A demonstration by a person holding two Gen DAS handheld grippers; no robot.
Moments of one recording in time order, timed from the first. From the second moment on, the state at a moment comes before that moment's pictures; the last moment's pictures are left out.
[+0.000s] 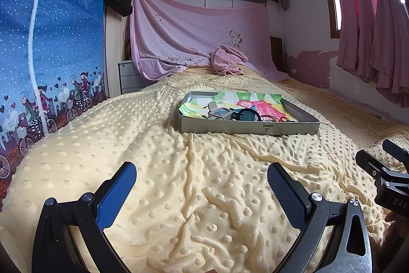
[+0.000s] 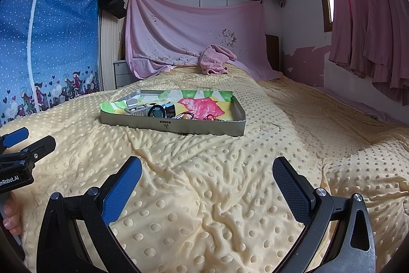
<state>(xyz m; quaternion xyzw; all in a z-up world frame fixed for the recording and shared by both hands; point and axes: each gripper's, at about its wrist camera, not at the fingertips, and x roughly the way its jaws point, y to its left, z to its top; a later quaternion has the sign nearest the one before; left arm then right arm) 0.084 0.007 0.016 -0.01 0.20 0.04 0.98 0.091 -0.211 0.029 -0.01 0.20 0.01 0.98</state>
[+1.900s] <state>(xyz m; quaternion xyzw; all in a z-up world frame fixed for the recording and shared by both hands) 0.083 0.007 0.016 -0.01 0.20 0.04 0.98 0.090 -0.210 0.028 -0.01 0.19 0.01 0.98</state>
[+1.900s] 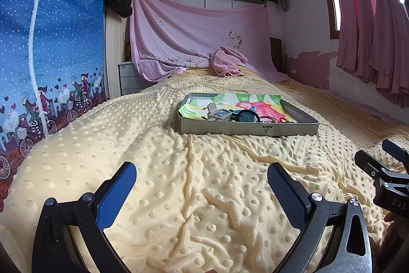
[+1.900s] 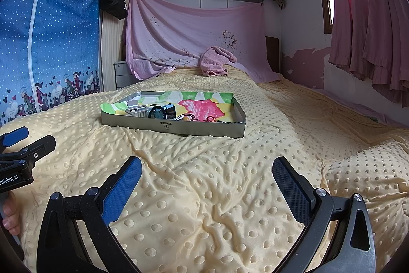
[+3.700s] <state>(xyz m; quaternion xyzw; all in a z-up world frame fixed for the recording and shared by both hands) 0.082 0.006 0.020 -0.01 0.19 0.04 0.98 0.089 -0.209 0.027 -0.01 0.19 0.01 0.98</state>
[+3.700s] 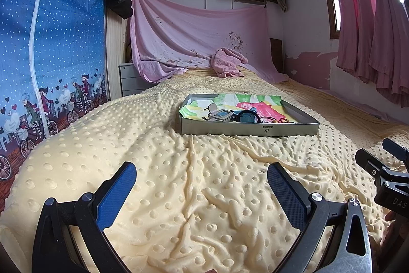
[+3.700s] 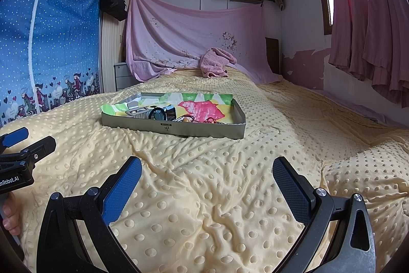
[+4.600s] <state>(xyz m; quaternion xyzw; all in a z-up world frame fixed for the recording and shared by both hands) 0.081 0.005 0.021 -0.01 0.19 0.05 0.98 0.089 -0.209 0.027 -0.01 0.19 0.01 0.98</state>
